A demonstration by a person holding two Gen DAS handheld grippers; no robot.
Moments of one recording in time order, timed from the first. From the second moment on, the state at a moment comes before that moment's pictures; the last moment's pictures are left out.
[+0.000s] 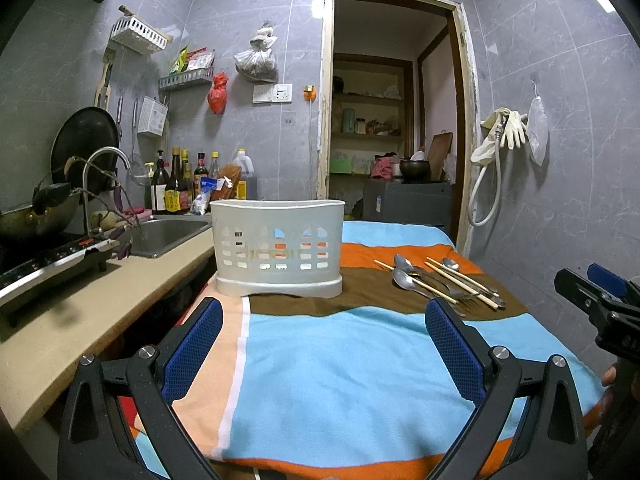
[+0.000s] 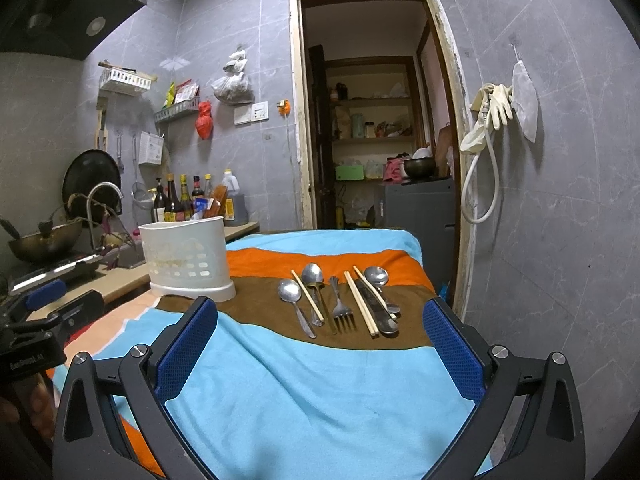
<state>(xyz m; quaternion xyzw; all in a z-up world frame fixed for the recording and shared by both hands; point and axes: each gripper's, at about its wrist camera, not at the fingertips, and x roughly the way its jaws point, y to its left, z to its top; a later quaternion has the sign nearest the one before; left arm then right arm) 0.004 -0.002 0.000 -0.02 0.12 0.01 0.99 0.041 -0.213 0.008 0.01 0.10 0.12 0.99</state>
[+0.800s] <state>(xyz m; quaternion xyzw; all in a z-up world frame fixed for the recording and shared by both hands) 0.137 -0.031 0.043 -0.01 0.19 -0.11 0.98 0.151 -0.254 0.052 -0.03 0.14 0.14 0.98</state>
